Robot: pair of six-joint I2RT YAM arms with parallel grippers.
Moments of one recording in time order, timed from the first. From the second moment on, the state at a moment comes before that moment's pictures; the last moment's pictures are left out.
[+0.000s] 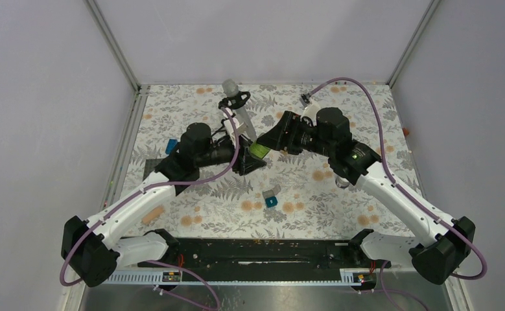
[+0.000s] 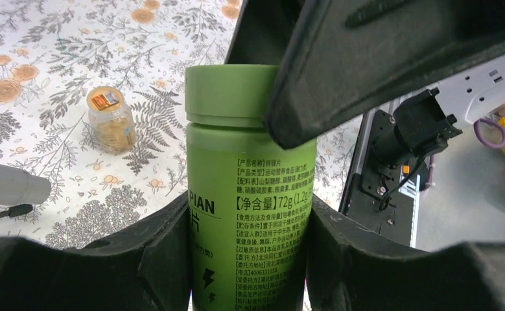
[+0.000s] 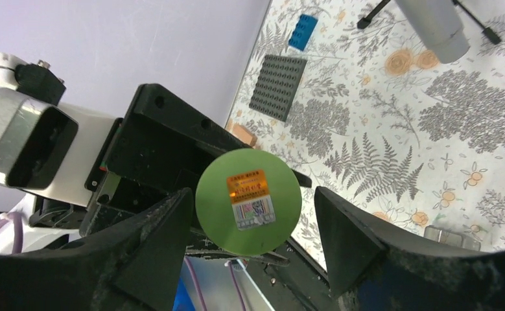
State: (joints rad) left arm -0.66 1.13 0.91 -0.02 0.58 -0.14; right arm 0.66 1.17 1.12 -0.25 -0.30 0.84
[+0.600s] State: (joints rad) left arm -0.66 1.08 0.89 -0.03 0.77 -0.16; right arm 0.60 1.08 0.99 -0.08 -0.66 0.58
